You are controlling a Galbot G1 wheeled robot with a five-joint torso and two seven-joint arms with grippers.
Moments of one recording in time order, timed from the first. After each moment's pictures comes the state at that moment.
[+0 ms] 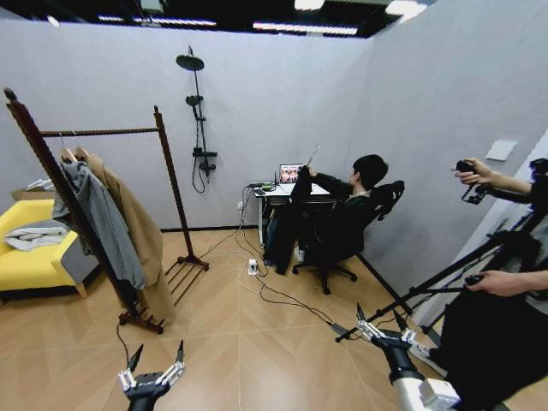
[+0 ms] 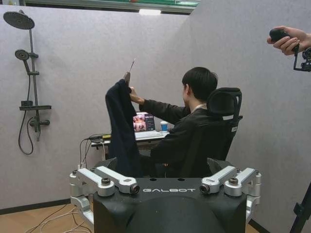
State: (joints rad) left arm 1.81 -1.53 -0.64 -2.28 -0.09 -0.07 0.01; right arm -1.61 1.55 0.82 2.19 0.25 0.02 -0.03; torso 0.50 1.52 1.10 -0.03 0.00
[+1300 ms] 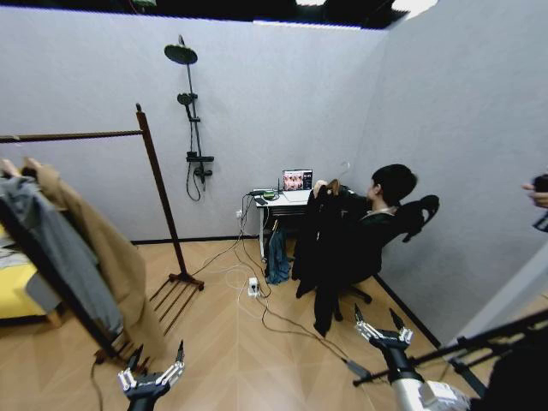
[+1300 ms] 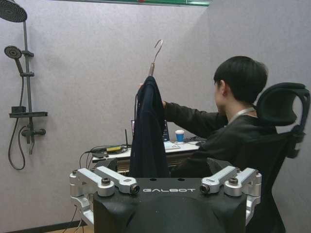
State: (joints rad) left arm 1.81 -1.53 -0.64 -2.28 -0.09 -0.07 0.01; right arm -1.62 1.54 0.84 2.18 0.28 0.07 -0.08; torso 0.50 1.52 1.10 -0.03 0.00
